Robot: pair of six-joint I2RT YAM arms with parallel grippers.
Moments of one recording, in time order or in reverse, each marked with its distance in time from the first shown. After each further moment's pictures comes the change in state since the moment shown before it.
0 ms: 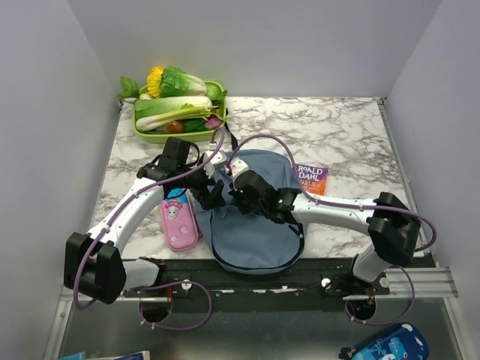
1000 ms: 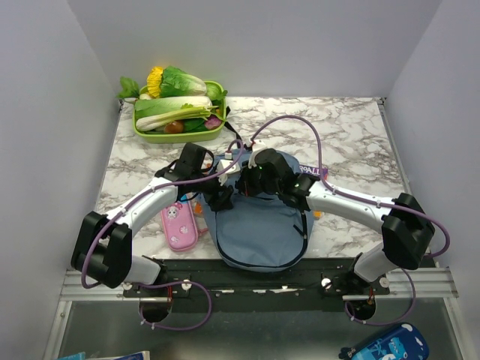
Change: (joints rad) left arm -0.089 0.113 -0.084 0.233 -0.036 0.030; right arm -0.179 -0.087 -0.005 0.053 -0.258 0.202
